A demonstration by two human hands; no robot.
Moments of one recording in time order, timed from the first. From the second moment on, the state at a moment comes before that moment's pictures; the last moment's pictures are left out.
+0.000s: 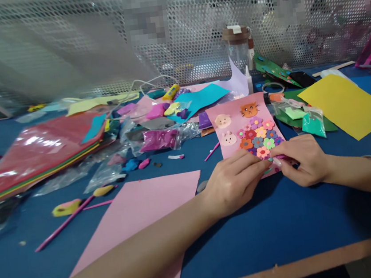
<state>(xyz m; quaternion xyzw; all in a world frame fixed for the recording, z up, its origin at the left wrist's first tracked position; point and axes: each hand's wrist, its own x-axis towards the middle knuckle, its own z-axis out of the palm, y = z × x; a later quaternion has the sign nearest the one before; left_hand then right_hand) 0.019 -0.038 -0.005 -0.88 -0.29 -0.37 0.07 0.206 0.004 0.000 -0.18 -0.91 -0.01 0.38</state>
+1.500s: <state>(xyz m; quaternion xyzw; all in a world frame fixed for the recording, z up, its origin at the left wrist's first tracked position) 0.020 -0.038 -0.004 -0.88 -0.35 -0.31 0.05 0.203 0.008 -0.002 -0.22 -0.90 -0.04 0.37</state>
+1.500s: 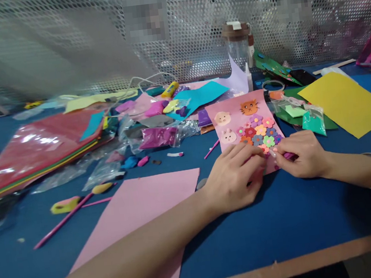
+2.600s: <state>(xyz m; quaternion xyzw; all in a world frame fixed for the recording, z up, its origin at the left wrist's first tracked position) 0.020 -0.039 -0.004 -0.88 -0.38 -0.28 0.06 0.204 0.009 -0.006 -0.17 -0.94 -0.10 0.29</state>
